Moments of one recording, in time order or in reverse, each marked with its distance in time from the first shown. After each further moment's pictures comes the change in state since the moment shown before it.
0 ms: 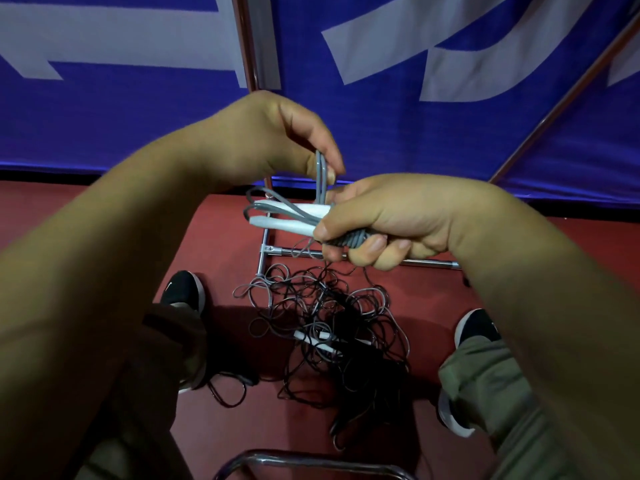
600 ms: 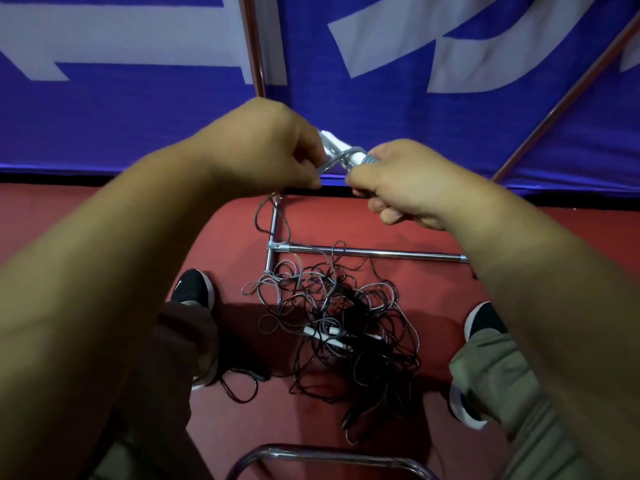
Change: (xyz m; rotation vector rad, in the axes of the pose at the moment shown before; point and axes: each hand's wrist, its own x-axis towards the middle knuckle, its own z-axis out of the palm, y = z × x) left_hand -0.010 0.002 0.003 0.638 0.076 -0.144; right_hand 0.036 0.007 -0.023 -0.108 0.637 -0.190
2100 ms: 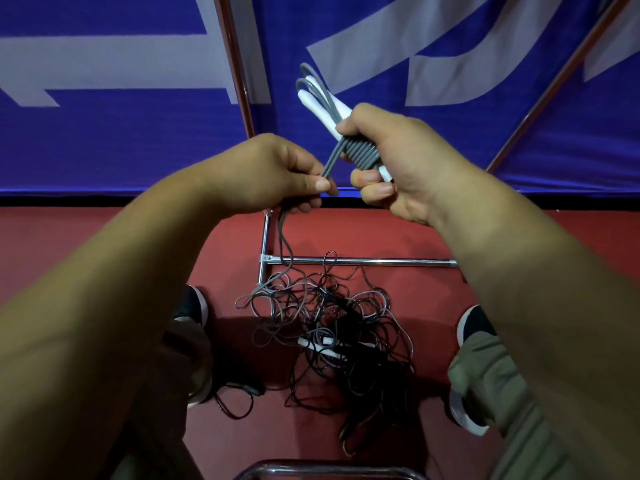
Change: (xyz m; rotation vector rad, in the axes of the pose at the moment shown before) left_hand 0.009 0.012 0.016 -0.586 -0.159 -0.102; right_hand -0.032 -0.033 -0.018 0.534 0.032 -0.087
